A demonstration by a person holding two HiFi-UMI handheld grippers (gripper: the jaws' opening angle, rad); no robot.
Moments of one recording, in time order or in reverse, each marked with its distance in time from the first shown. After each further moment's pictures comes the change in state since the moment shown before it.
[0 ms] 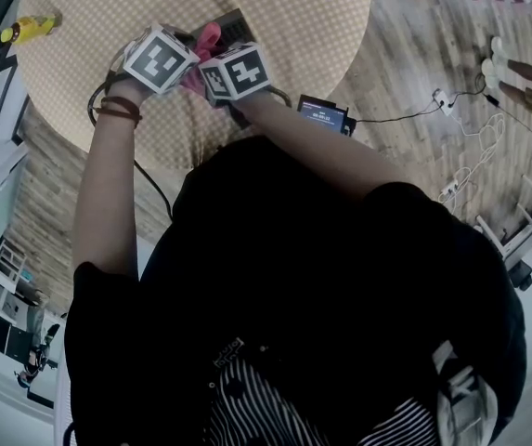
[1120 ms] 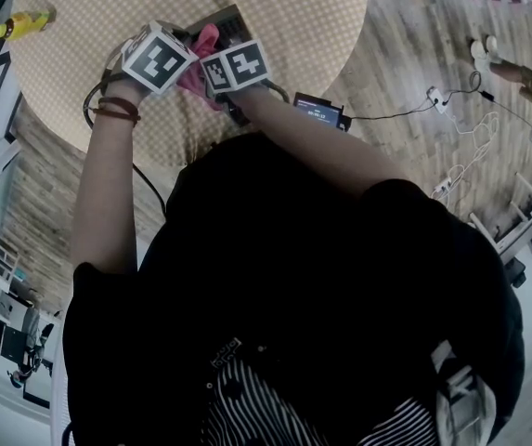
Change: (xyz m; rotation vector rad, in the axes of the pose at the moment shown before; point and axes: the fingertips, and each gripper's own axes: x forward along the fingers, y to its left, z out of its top) left arm 0.011 0.008 -0.005 0.028 -0.020 0.067; right arm 0.009 -0.011 -0.029 0.107 0.090 0.018
